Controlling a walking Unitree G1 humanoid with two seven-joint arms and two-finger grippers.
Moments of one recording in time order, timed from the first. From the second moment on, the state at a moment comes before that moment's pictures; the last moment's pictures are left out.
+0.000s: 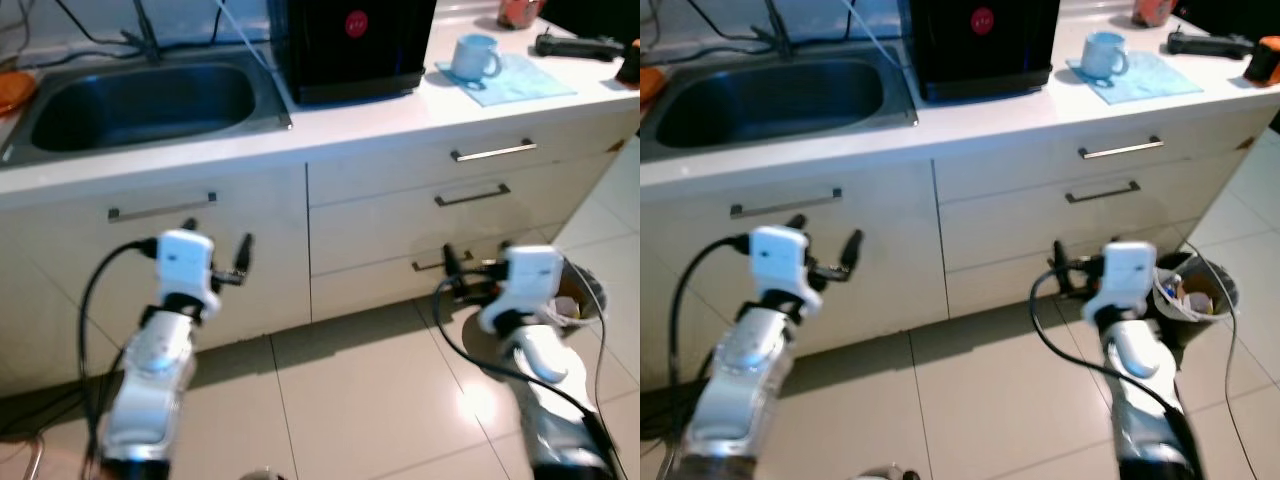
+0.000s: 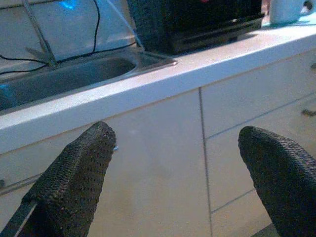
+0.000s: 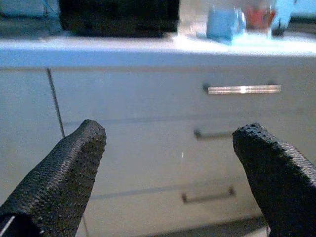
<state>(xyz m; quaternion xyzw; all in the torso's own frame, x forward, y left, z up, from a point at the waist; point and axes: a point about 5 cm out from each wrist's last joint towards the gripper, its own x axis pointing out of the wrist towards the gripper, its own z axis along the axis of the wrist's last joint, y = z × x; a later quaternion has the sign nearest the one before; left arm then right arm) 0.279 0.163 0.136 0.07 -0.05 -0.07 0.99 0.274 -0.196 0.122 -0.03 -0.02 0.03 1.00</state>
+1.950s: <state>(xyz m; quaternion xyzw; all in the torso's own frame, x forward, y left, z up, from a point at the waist) 0.321 0.152 0.184 -0.02 -0.11 0.00 0.99 0.298 -0.152 0.163 0.05 -0.07 0.04 1.00</state>
